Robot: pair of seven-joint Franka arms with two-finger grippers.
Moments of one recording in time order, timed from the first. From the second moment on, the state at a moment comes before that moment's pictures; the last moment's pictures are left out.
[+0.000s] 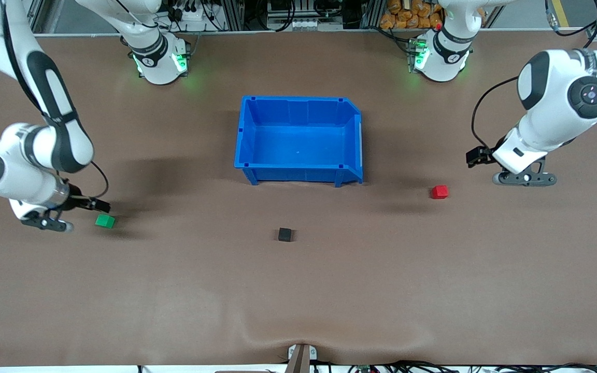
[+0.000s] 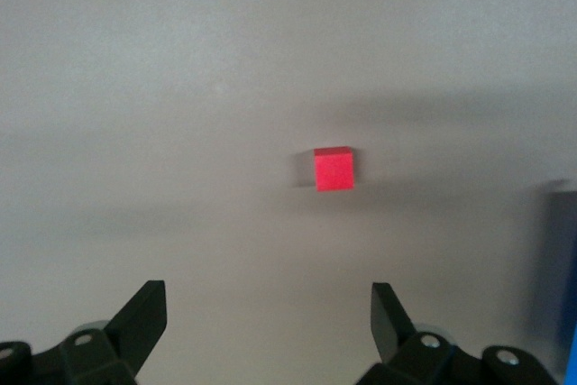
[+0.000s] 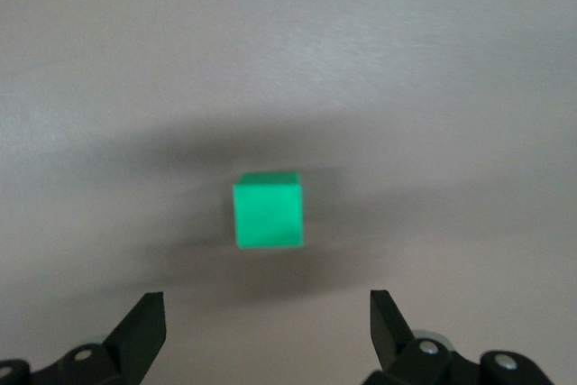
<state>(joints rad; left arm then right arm) 0.10 0.01 -0.18 -2.18 0.06 2.14 -0.04 -0.13 0.44 -0.03 -1.99 0.00 2.36 0.04</state>
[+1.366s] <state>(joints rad) 0.08 0.33 -0.21 -2.15 0.06 2.40 -0.04 -0.13 0.59 -0.04 -1.91 -0.03 2.39 0.02</state>
